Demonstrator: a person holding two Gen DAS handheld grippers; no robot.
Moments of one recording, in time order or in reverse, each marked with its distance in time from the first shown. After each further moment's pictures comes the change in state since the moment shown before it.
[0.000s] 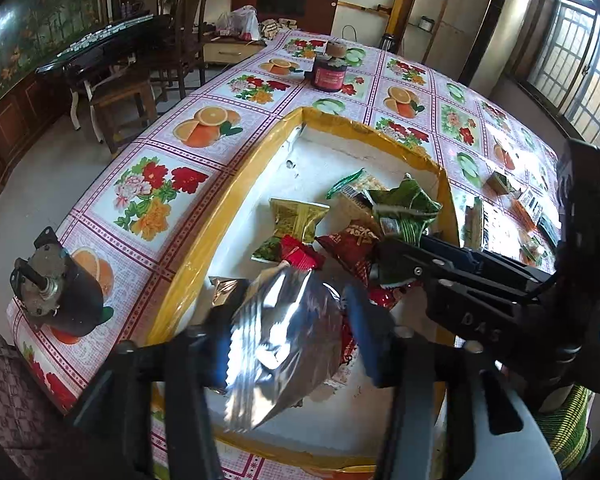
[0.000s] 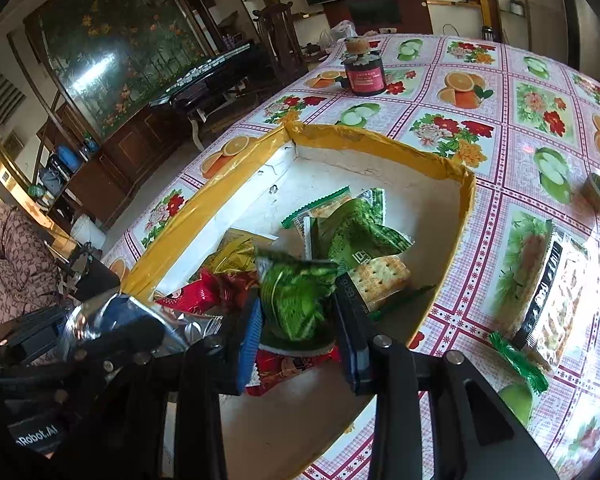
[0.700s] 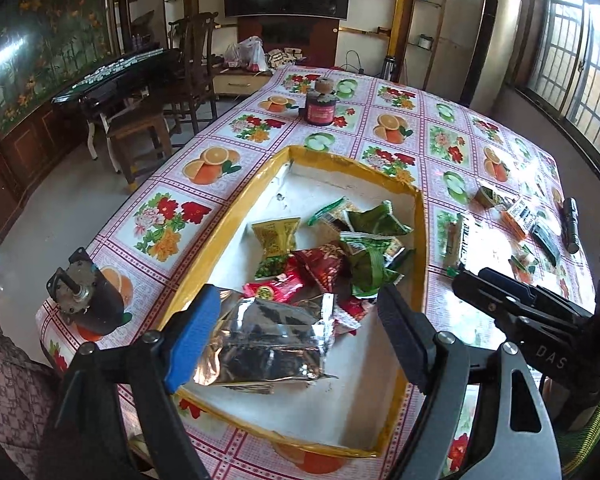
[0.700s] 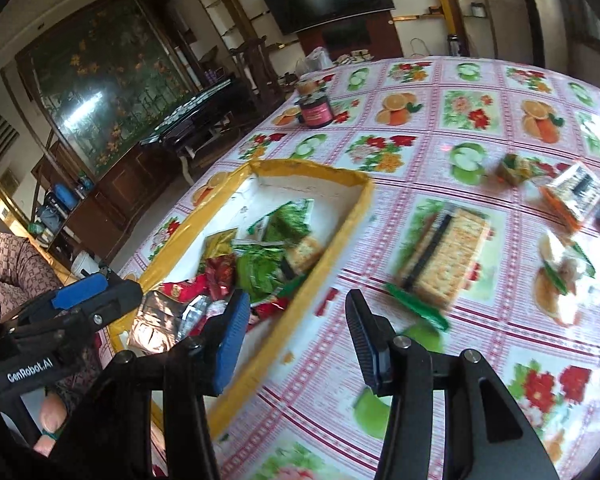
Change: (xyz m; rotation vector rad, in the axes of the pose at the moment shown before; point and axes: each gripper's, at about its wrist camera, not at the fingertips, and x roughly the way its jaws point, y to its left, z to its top) left arm -0.039 -0.036 -0.006 0.039 -0.109 0.070; right arm -0.081 -0.042 -0.027 0.092 -0.113 -0.035
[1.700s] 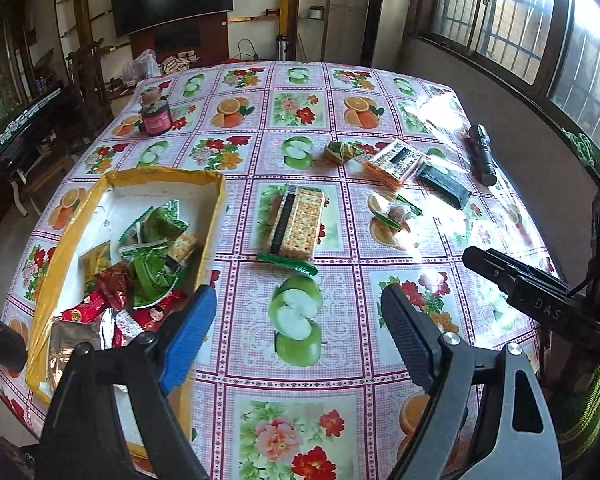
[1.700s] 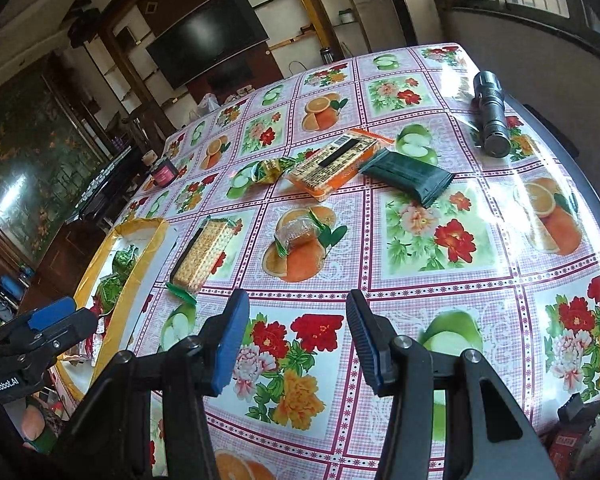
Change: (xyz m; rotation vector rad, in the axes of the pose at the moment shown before) left arm 0.002 -0.160 -0.012 0.261 0.055 -0.217; right arm -0.111 -0.154 -0.048 0.271 -0.129 -0.230
